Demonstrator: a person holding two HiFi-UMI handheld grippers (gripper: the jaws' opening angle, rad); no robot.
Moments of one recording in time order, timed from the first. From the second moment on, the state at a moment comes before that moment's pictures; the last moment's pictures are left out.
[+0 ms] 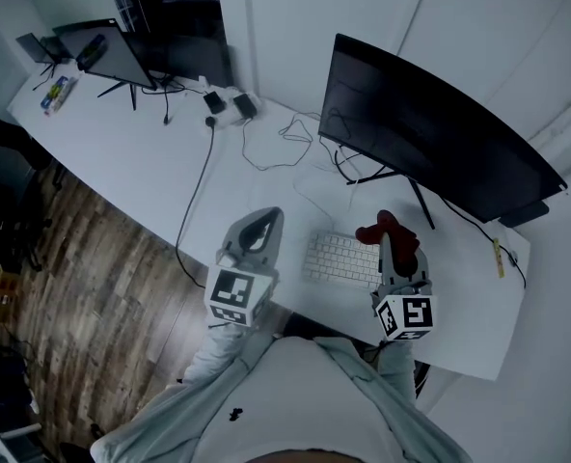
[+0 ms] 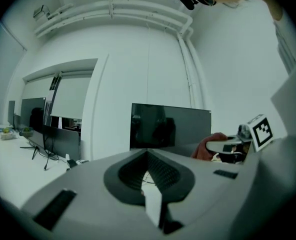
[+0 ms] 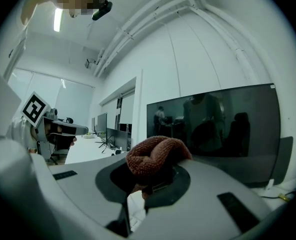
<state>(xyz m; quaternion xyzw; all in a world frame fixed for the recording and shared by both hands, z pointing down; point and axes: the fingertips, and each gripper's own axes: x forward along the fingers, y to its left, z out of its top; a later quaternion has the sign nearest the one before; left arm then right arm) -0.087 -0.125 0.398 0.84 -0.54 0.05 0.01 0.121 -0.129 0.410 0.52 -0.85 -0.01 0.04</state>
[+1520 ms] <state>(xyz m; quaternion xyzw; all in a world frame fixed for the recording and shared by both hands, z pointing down) -0.117 -0.227 0.375 0.85 -0.53 0.04 0.01 0.008 -0.326 0.298 0.44 -0.89 -0.08 -0.03</state>
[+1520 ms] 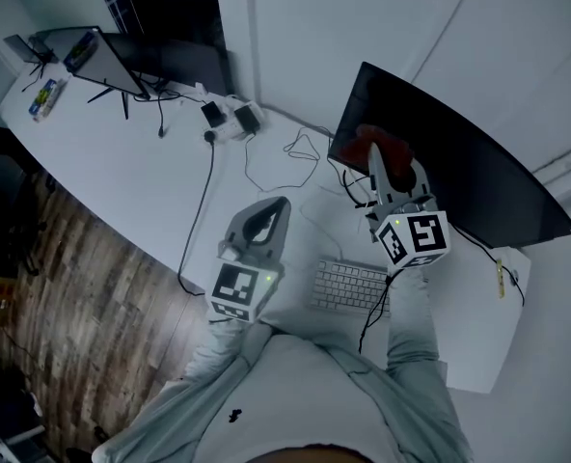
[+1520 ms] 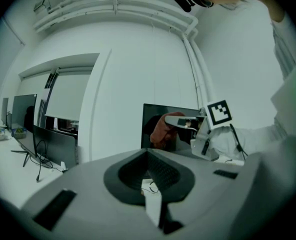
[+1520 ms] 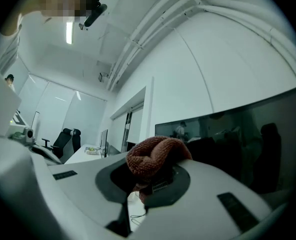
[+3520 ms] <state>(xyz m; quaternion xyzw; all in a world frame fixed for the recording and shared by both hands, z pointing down) -0.154 -0.252 0.397 0.85 -0.53 0.03 0.04 -0.046 -0.421 0.354 0.48 -0.87 -0.05 0.00</state>
